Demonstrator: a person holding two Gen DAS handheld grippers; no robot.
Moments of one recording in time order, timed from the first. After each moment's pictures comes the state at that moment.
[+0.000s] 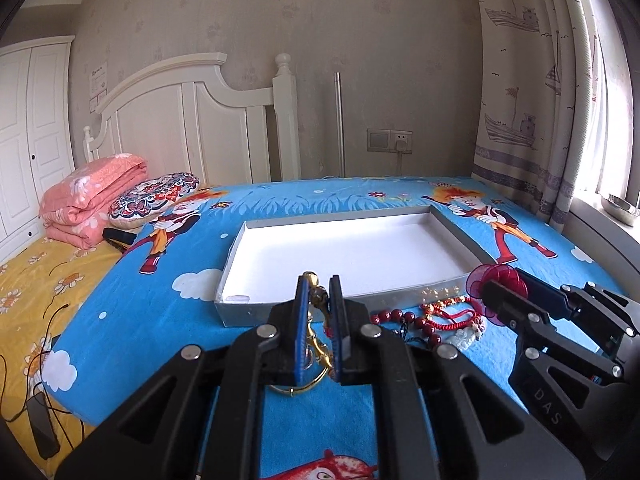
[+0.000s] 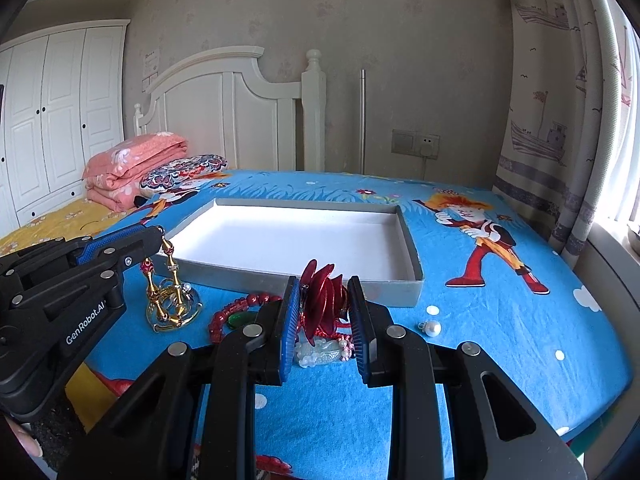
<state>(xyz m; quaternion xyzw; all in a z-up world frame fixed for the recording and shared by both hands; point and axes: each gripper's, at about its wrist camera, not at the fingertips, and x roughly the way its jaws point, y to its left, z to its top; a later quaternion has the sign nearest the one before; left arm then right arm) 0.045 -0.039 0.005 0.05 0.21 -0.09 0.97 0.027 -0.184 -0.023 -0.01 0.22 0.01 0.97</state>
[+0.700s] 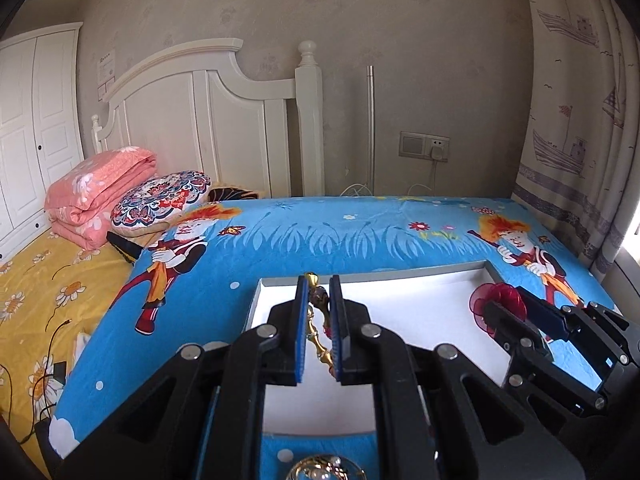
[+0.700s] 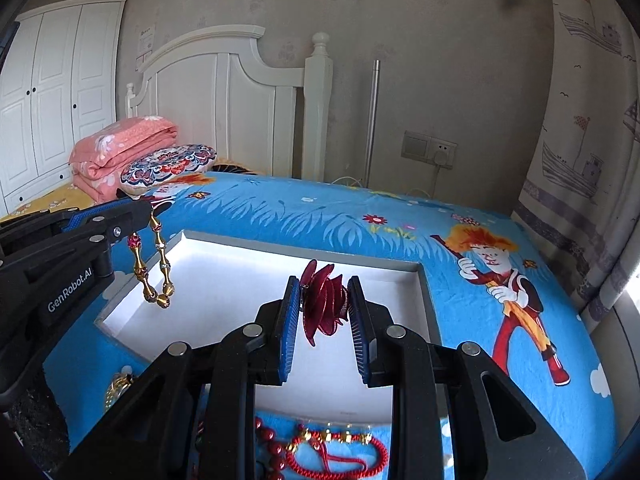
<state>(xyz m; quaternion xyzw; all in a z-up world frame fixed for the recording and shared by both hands) 0.179 -0.035 0.046 0.03 0.25 -0.05 0.97 0.154 -0.173 0.005 -0.04 0.26 0.00 0.97</state>
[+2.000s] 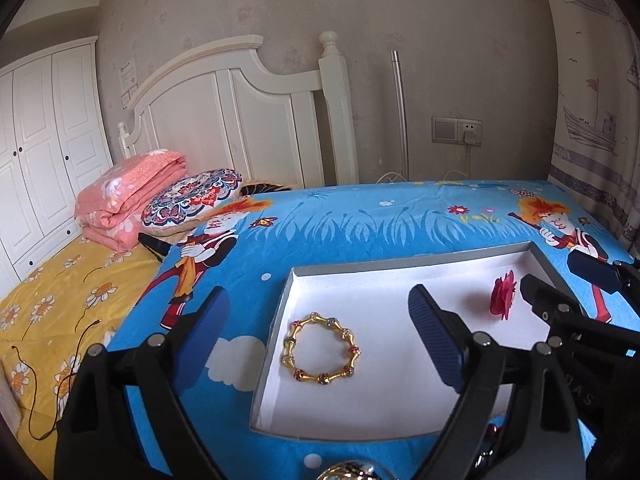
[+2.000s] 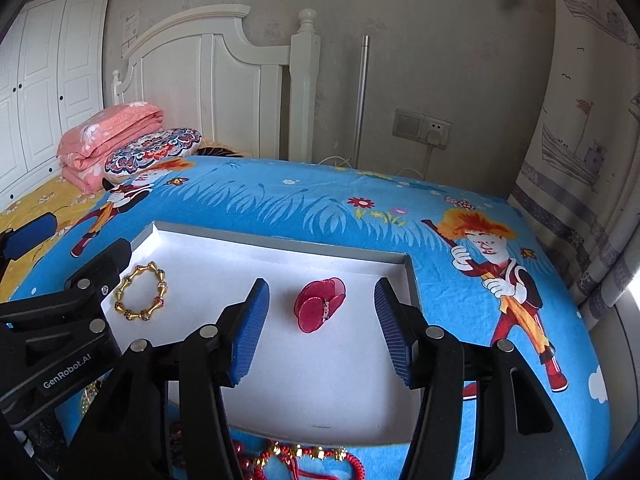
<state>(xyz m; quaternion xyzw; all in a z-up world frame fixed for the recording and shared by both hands) 0.173 -0.034 0.020 0.07 0.24 0.01 0.97 0.168 -0.191 0.000 -0.03 0.29 -0.01 0.96</state>
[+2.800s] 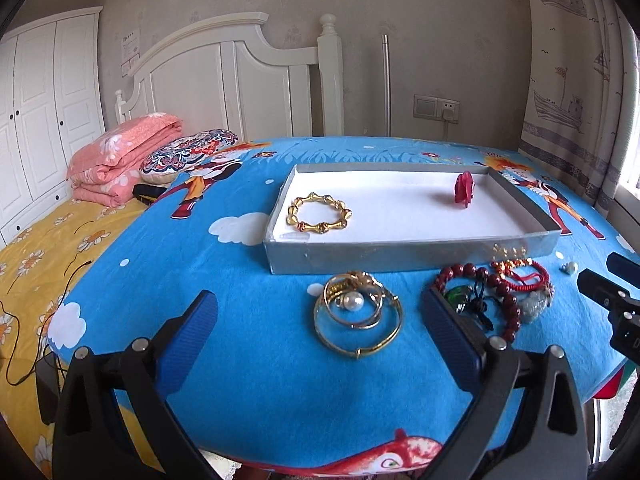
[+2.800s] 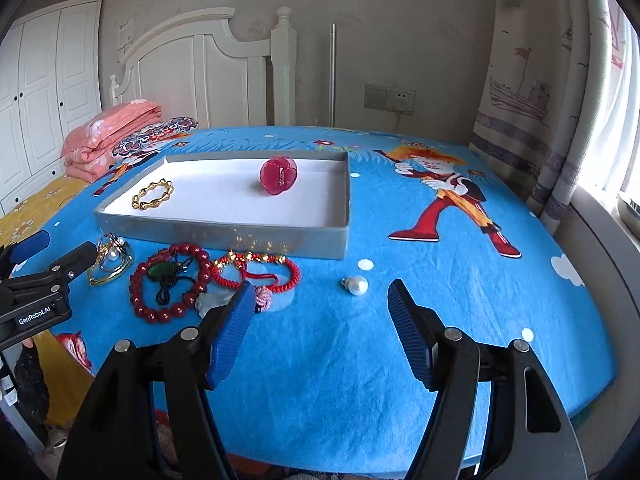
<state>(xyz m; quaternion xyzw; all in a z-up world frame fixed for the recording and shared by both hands) 0.061 -0.008 -0.042 0.04 0.28 -0.02 0.96 0.034 -0.245 -0.050 0.00 0.30 -0.02 0.95</state>
